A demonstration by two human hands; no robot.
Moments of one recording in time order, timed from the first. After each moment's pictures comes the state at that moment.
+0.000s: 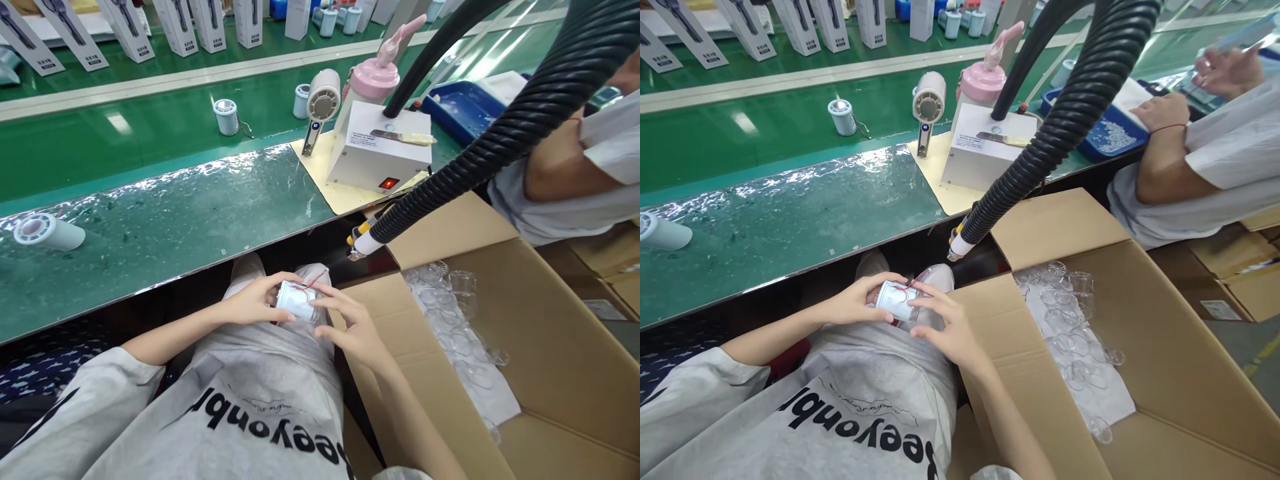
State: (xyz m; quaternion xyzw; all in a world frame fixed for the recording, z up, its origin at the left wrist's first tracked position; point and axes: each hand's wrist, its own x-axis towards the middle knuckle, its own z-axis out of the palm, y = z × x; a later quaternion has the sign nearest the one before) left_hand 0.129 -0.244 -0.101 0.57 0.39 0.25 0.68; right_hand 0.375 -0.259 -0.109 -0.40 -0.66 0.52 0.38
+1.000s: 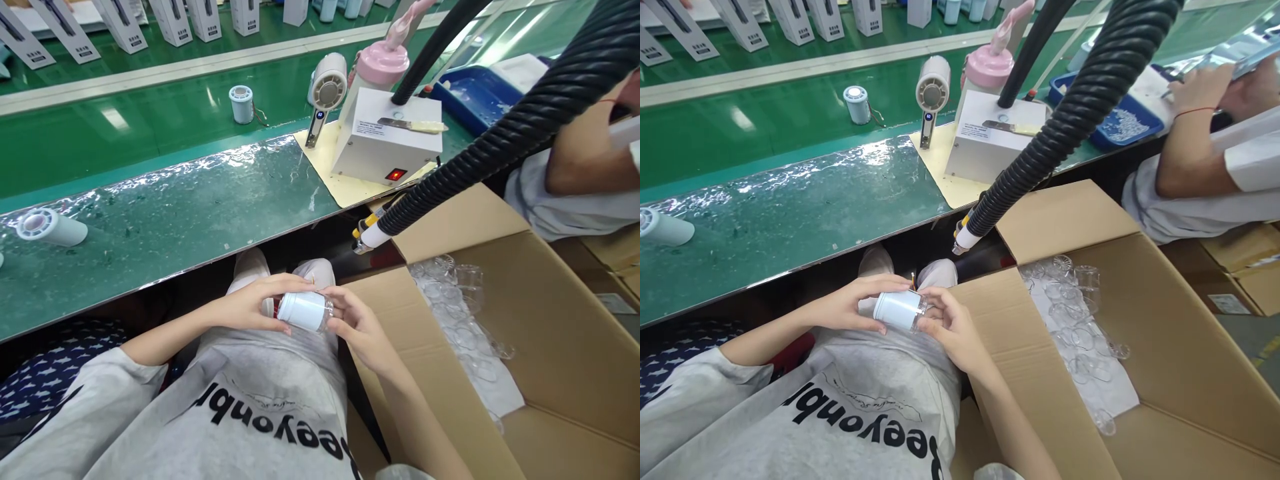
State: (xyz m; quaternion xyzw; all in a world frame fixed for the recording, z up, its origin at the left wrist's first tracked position) left_hand 0.113 -0.247 -0.086 0.74 0.27 0.27 0.55; right_hand 0.369 -0.274 -0.095 -0.41 -0.51 0.68 0.33
